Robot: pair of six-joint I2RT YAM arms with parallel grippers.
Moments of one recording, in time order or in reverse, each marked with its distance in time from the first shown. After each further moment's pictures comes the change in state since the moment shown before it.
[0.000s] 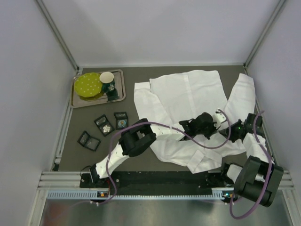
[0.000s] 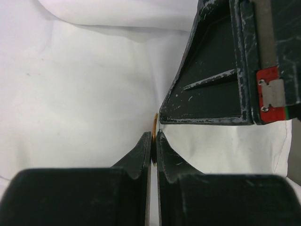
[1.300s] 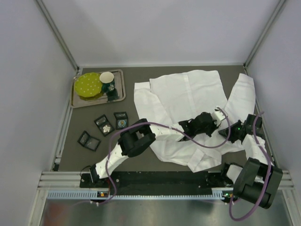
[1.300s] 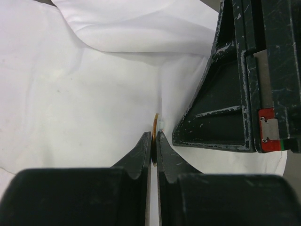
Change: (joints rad) left arm -0.003 -0.016 -0.020 0.098 -0.089 0.000; right arm 0.000 -0.015 -0.019 0.008 -0.010 0.016
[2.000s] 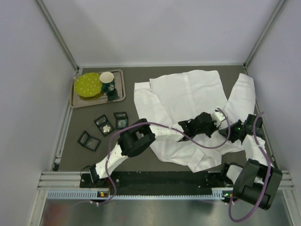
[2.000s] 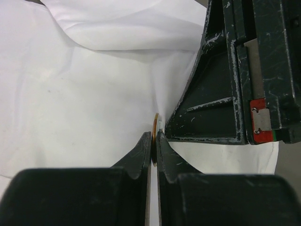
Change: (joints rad) left arm 0.000 -0.008 -0.016 0.006 0.034 0.000; right arm 0.000 -0.010 0.001 0.000 -0.002 0.001
